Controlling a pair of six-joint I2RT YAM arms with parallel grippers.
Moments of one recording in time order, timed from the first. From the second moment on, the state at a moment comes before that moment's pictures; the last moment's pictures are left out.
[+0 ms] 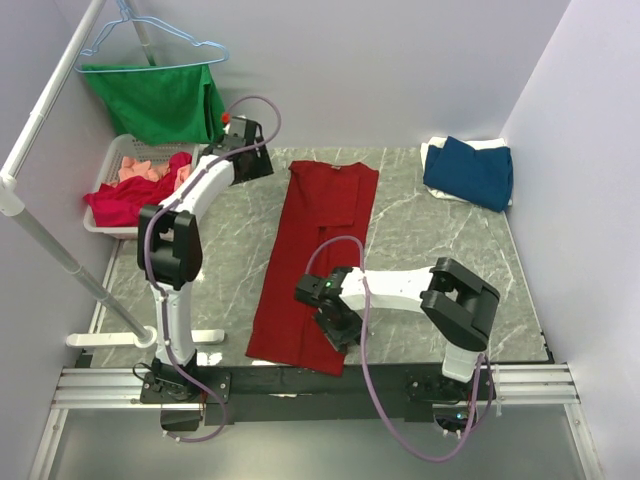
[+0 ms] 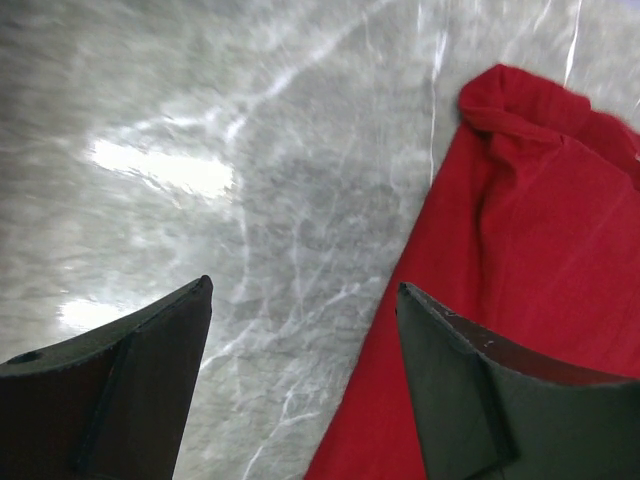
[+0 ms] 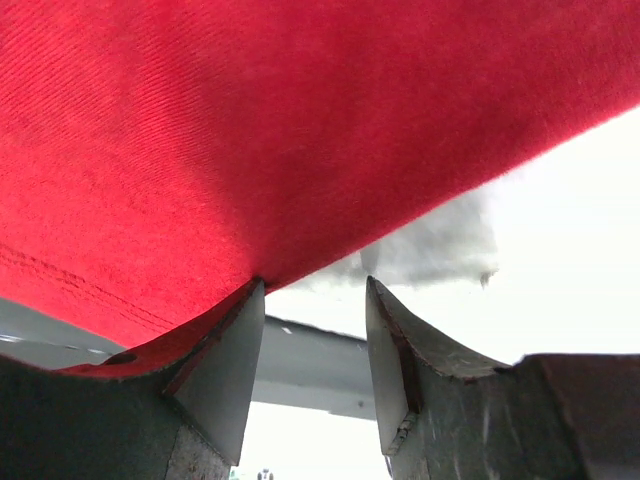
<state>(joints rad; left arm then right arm) -0.26 2.09 1.87 -0.58 -0.21 -0.49 1.11 1.78 1.09 -0.92 0.00 0.51</state>
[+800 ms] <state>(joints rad) -0.55 2.28 1.95 -0.54 -0.15 -0.53 1.10 1.38 1.19 -1.01 0.23 0.74</state>
